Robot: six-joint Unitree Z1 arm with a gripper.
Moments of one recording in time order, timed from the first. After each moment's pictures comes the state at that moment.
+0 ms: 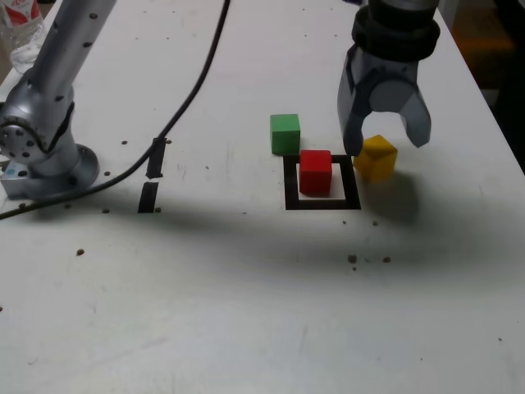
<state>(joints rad) -0.05 2.20 -1.93 1.39 -0.03 -0.04</state>
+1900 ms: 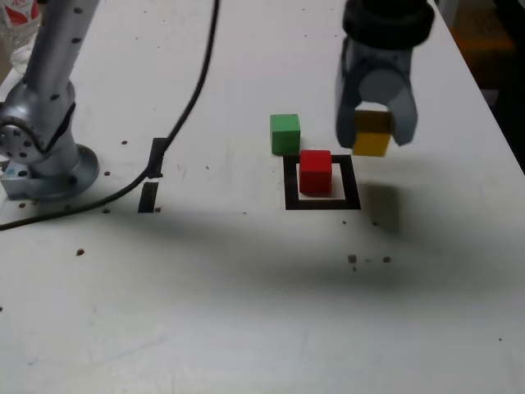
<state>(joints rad) -0.11 2.09 -1.87 1.39 0.00 0.00</state>
